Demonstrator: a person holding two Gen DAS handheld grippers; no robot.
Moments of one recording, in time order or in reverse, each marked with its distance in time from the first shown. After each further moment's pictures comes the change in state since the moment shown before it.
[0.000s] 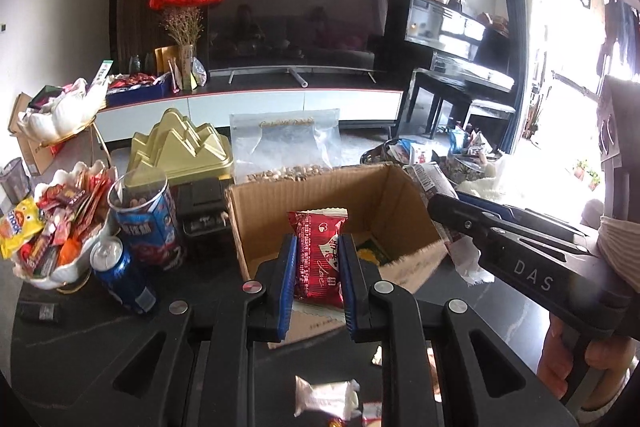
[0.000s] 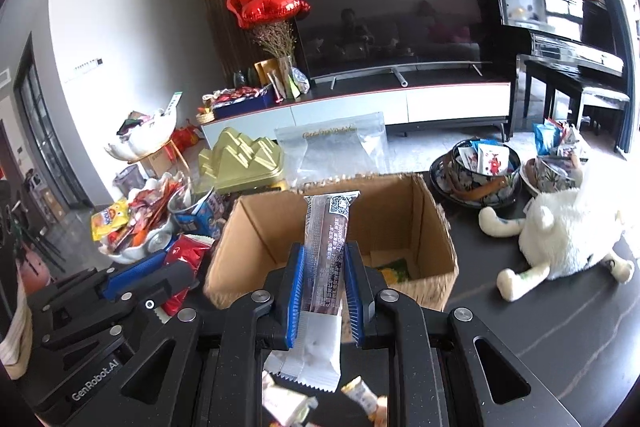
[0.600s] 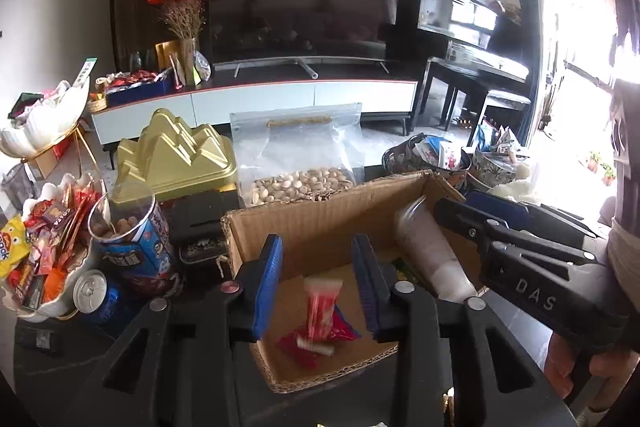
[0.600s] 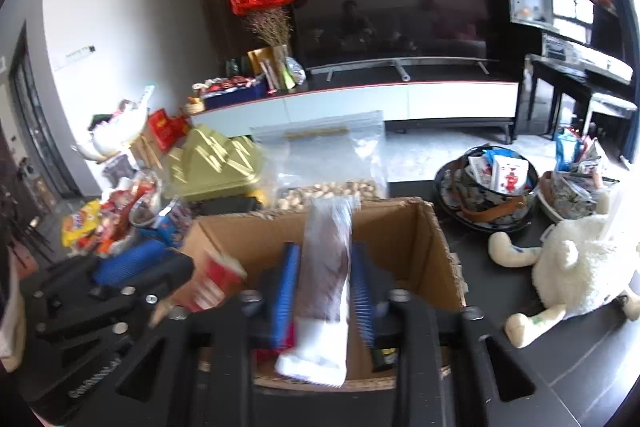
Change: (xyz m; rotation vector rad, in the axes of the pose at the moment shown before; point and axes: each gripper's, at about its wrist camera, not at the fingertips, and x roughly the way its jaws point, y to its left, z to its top) left arm 0.061 0.012 0.018 0.007 0.034 0.045; right arm 0.065 -0.015 0.018 -0.048 0.015 -0.048
